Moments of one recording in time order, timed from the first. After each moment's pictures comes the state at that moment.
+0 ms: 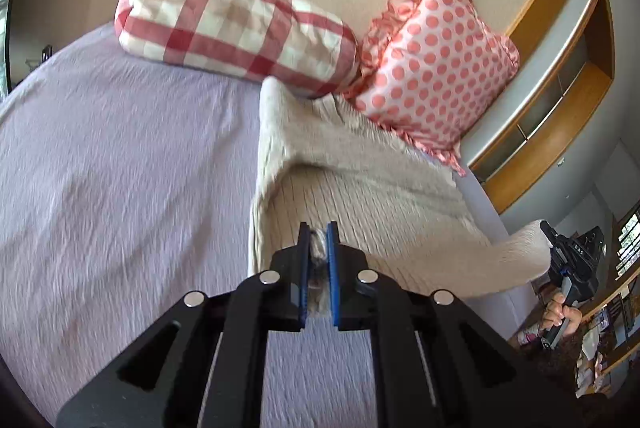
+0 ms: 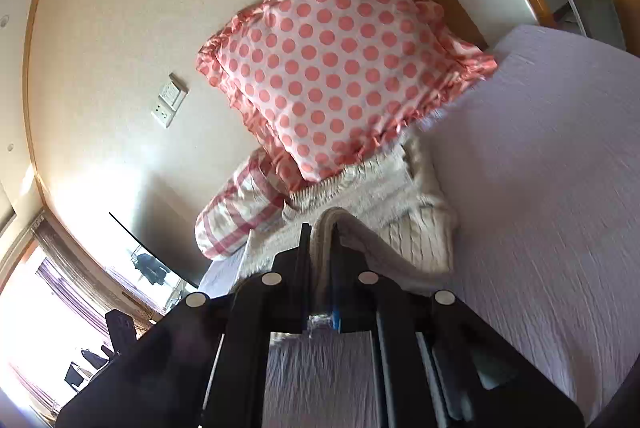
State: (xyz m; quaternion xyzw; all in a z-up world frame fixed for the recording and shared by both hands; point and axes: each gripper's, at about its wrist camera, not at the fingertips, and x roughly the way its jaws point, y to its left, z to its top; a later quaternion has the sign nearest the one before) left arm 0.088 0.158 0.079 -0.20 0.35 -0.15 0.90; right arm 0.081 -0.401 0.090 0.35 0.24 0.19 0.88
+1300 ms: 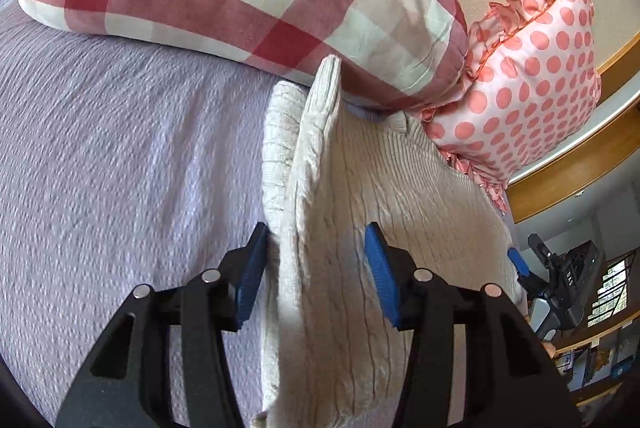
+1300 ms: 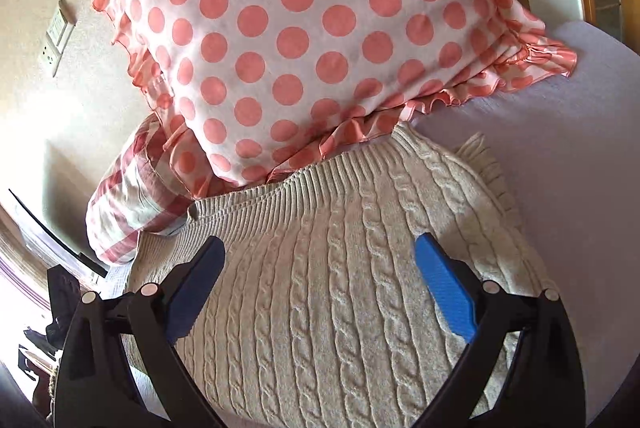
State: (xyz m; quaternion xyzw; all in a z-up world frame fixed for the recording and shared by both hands) left arm 0.291 0.153 0.006 -0.28 0.47 -0.15 0.83; right arm 0.267 -0.305 0.030 0.26 0.36 0.11 0.89
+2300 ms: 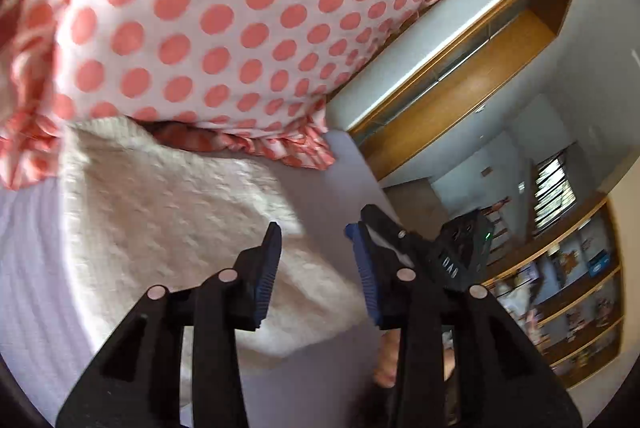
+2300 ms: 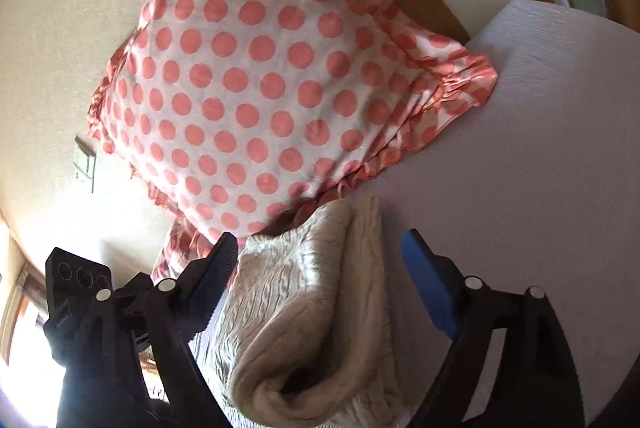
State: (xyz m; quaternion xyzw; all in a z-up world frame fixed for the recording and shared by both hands) left arm 0.290 -0.171 0.116 -0.16 0.42 -0.36 0.82; right arm 0.255 -0.451 0.039 0.38 0.32 0.14 0.85
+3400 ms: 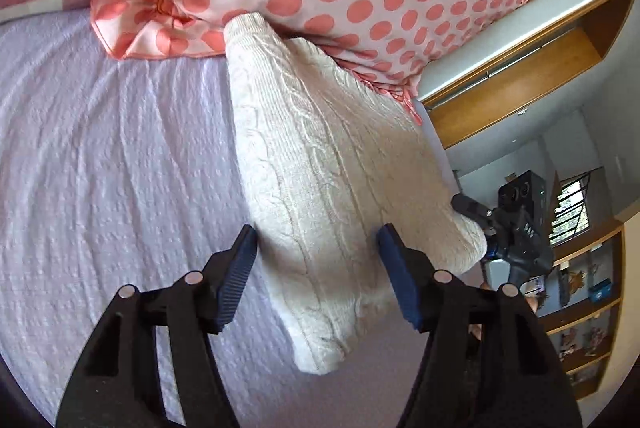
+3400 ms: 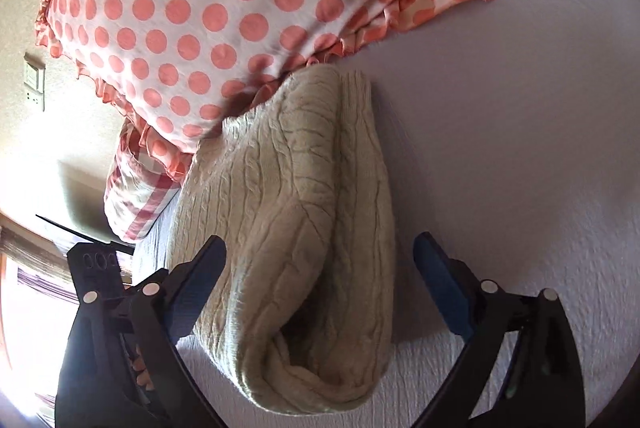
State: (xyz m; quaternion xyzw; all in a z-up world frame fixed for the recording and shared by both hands) left arm 0.289 -0.060 0.005 -0.23 0.51 -0.32 0.77; right arm 0.266 -0.423 0.000 0.34 0.49 0.16 0.78
